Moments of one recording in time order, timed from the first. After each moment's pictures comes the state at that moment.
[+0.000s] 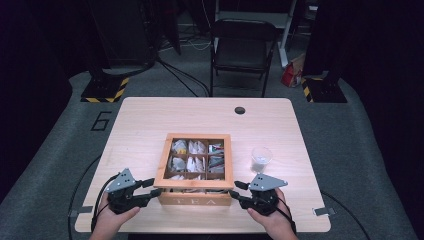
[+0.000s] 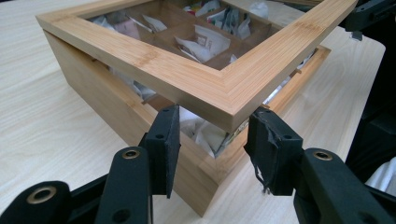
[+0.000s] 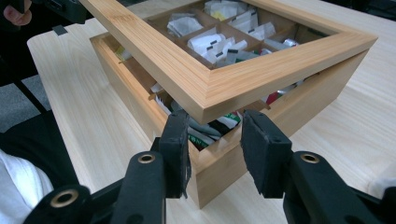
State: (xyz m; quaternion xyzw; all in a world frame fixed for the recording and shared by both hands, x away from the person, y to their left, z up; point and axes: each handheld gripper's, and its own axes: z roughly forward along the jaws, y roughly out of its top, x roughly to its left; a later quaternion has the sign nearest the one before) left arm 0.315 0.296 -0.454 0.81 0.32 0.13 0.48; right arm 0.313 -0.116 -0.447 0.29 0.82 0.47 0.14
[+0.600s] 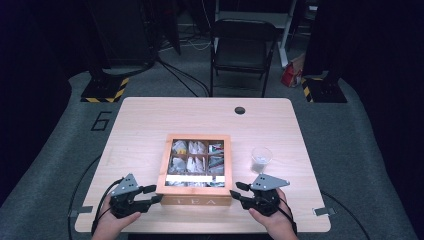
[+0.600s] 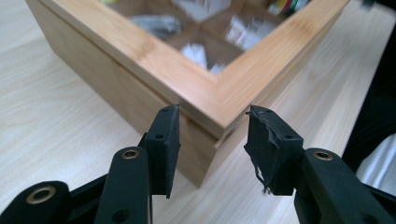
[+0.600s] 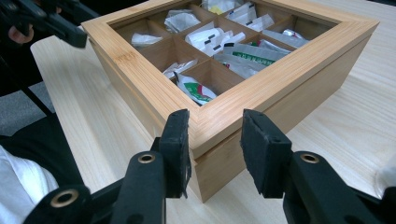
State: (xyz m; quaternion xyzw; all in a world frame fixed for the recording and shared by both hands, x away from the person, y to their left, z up) left arm 0.312 0.298 -0.467 0.82 0.33 0.11 0.47; right arm 0.314 -0.122 -0.451 0.31 0.81 0.48 0.13
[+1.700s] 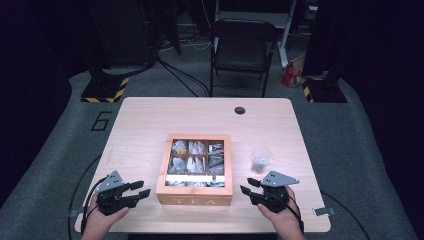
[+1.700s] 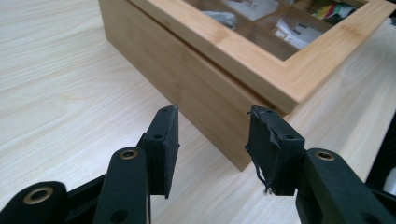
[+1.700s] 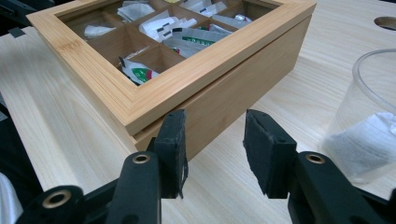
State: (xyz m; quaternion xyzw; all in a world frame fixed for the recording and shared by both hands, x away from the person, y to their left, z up) left arm 0.320 0.334 -0.477 0.79 0.37 0.13 0.46; right arm 0.324 -0.148 -0.460 0.35 0.80 0.46 0.16
